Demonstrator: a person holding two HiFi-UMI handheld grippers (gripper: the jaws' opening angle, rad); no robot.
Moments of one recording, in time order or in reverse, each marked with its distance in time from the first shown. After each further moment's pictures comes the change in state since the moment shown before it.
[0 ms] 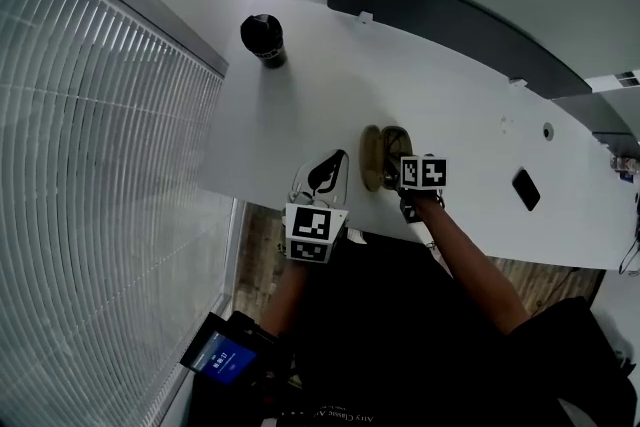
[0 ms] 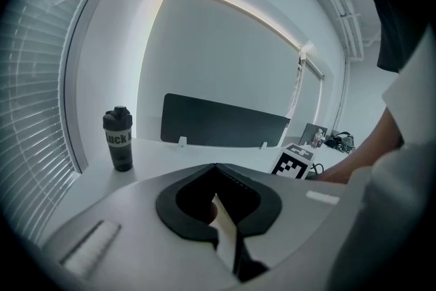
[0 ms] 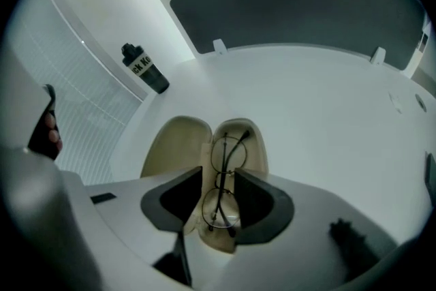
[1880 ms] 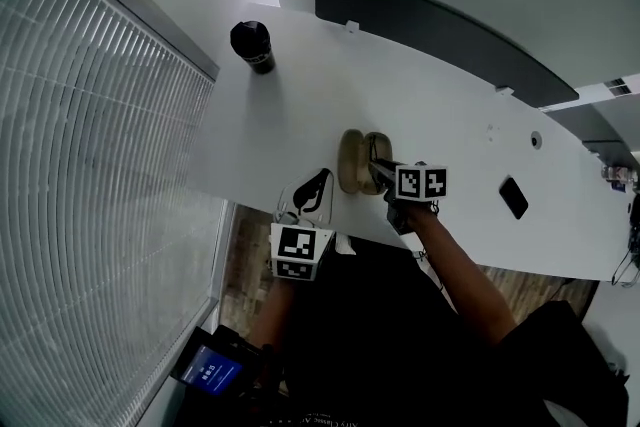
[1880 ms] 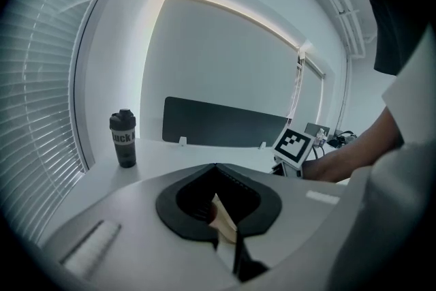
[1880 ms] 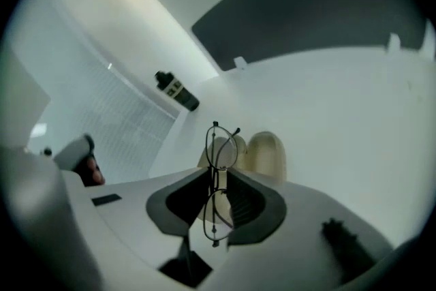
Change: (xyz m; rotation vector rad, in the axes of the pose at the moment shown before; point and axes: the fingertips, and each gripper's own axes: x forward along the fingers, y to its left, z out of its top) left arm -0.022 -0.027 -0.005 0.014 -0.002 0.048; right arm -0.042 0.035 0.014 0.046 -0.075 0.274
